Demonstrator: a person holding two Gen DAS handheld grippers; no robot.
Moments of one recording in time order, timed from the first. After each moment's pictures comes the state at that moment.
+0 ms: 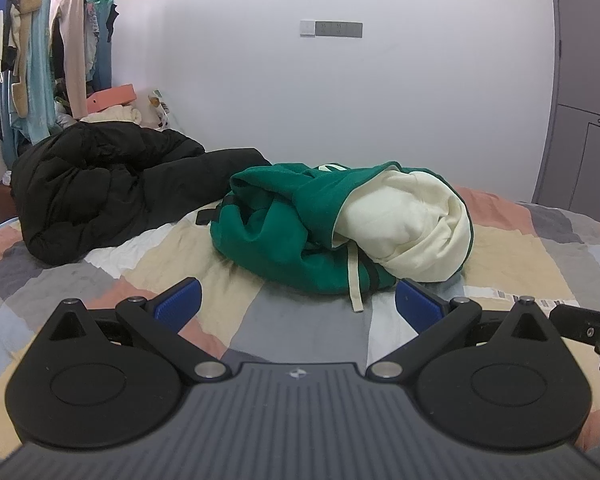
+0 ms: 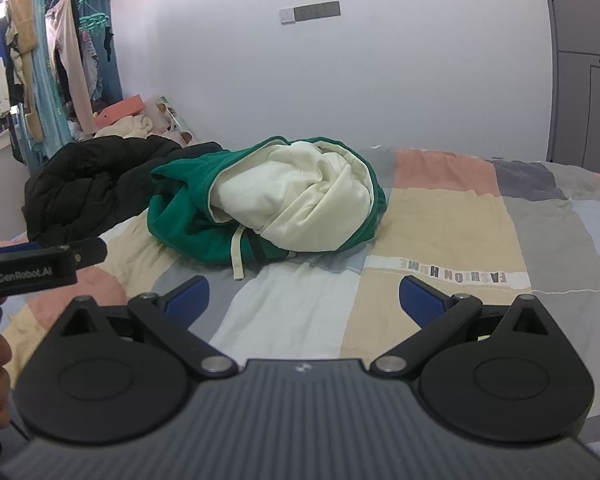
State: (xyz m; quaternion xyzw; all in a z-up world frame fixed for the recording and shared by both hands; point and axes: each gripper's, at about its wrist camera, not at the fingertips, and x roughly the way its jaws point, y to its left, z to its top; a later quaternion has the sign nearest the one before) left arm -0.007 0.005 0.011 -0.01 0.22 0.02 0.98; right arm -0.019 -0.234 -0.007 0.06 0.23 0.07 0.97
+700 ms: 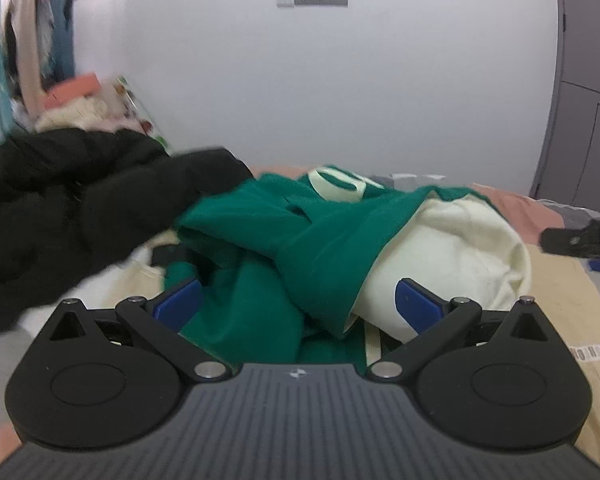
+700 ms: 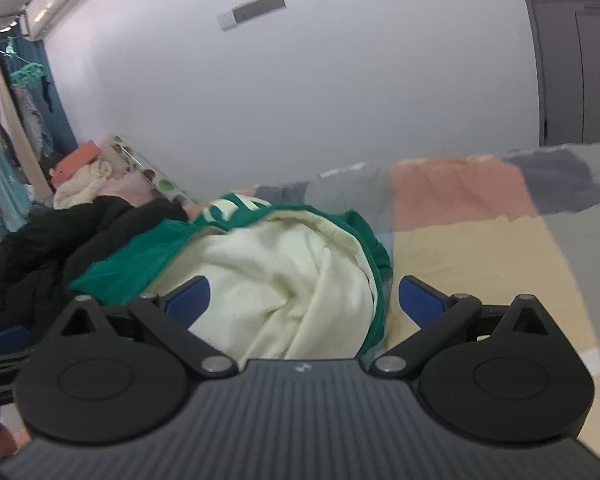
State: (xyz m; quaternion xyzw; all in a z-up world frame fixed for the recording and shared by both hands) left arm 0.191 0.016 0.000 0.00 0.27 -0.02 0.96; right arm 0.184 -0.261 -0.003 0.15 0.25 0.03 0.96
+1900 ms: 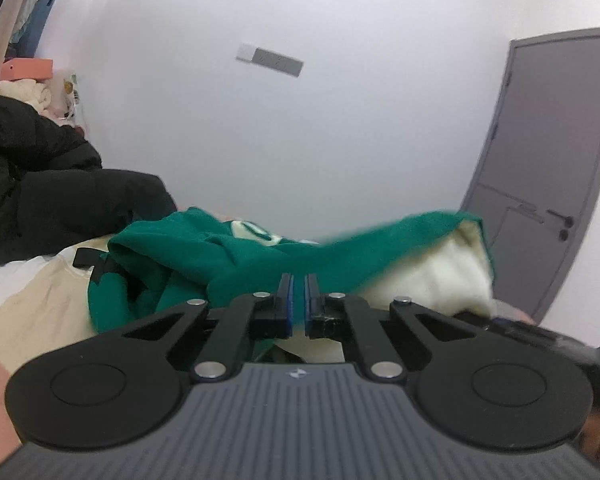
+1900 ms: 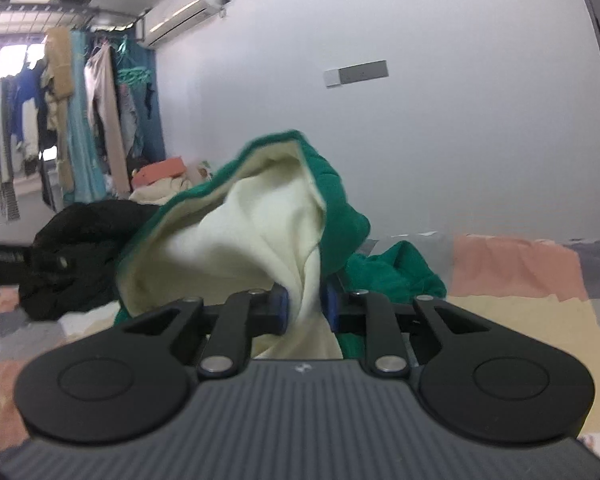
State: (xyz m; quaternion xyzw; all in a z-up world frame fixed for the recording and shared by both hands) left arm 0.082 0.051 0.015 -0.14 0.15 -0.16 0.97; right arm 0.121 -0.259 -0.015 0.05 0.12 0.16 0.98
